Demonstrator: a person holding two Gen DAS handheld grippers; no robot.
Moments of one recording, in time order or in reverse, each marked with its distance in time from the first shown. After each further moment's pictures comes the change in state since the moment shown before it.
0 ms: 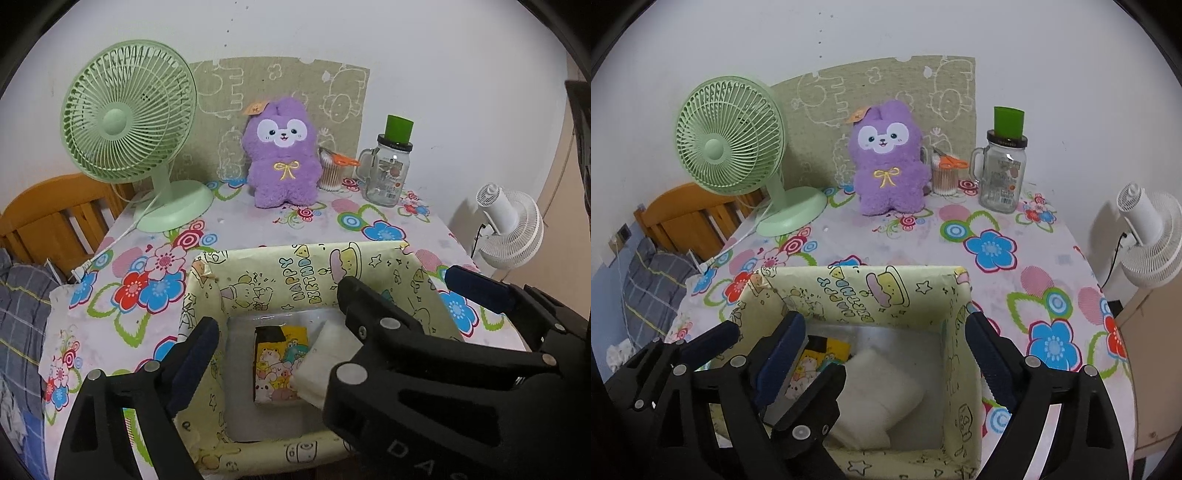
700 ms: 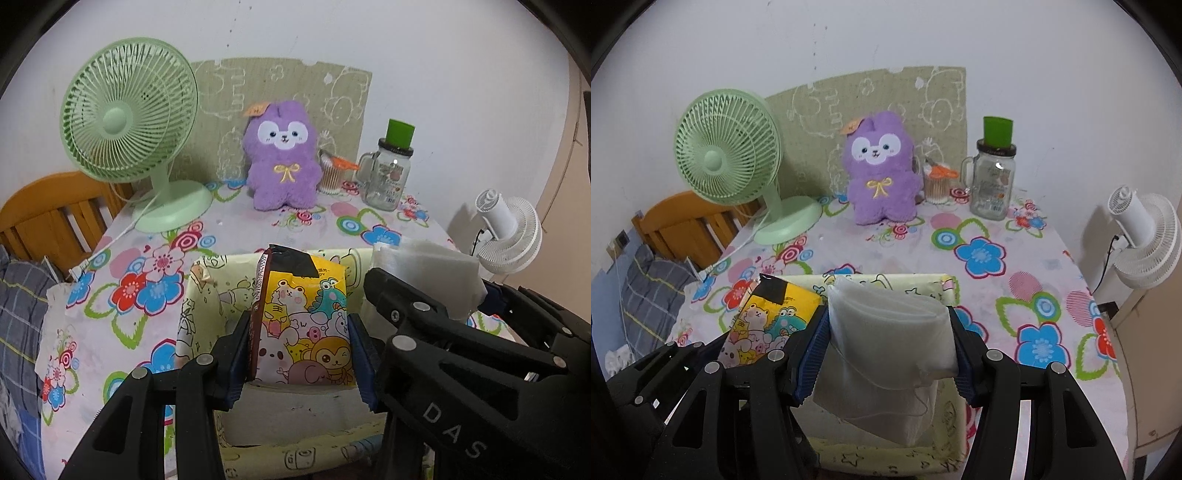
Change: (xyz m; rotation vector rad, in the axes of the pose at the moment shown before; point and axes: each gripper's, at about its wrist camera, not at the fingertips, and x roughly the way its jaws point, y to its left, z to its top) left arm 0.007 0.002 0.004 -0.023 0.009 -0.013; right arm -0.008 -0.002 0.002 0.002 -0.023 -0.017
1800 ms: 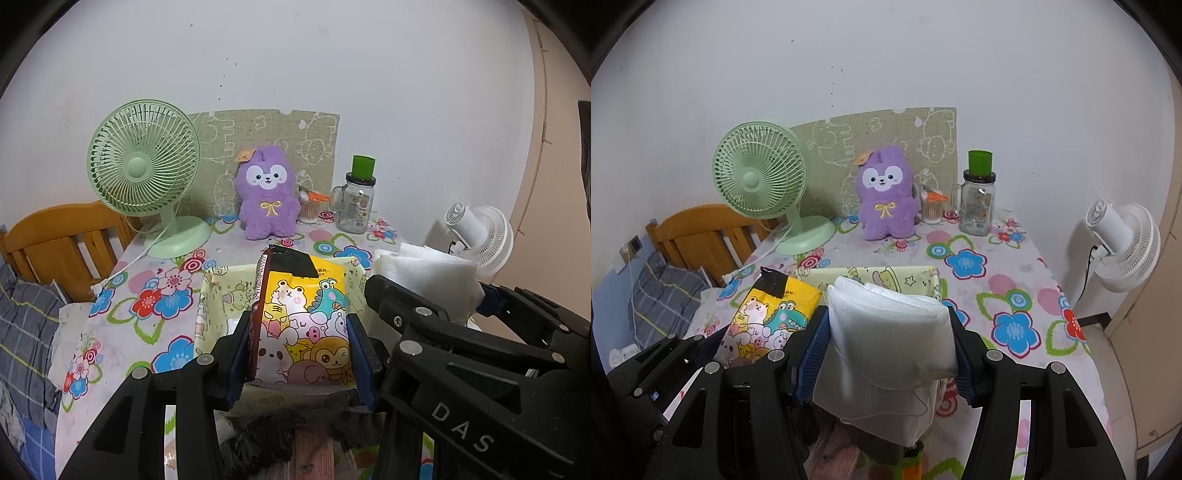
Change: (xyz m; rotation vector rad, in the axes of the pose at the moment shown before) left arm -0.087 -0.019 -0.028 0.060 -0.153 -0.024; right arm -0.093 0.005 -0.032 -0.007 -0.117 0.001
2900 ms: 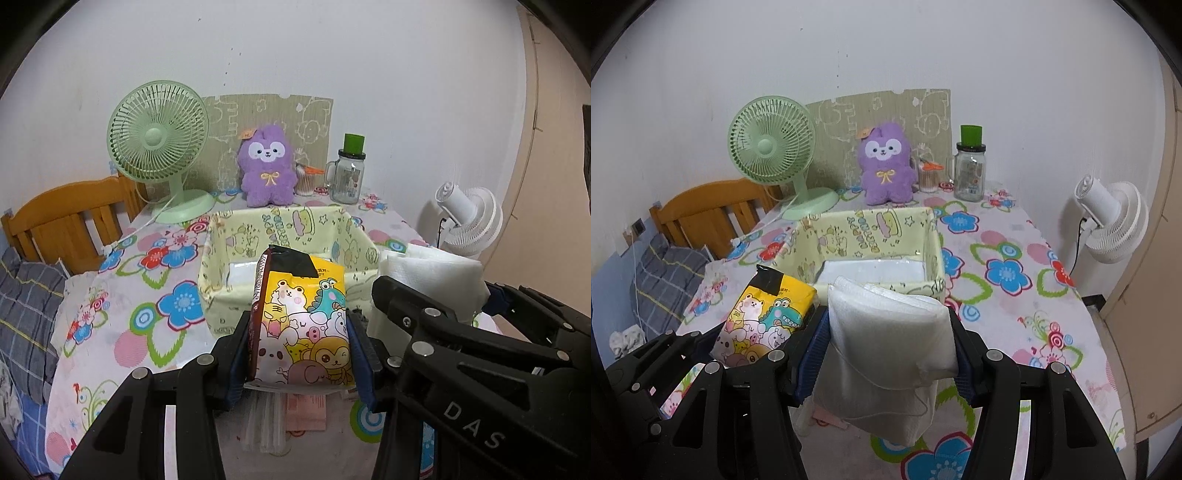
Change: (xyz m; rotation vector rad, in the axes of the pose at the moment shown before) left arm -0.045 -0.008 -0.064 -0.001 0.028 -0.004; right arm -0.043 0.008 -0.069 -0.003 0.035 -0.010
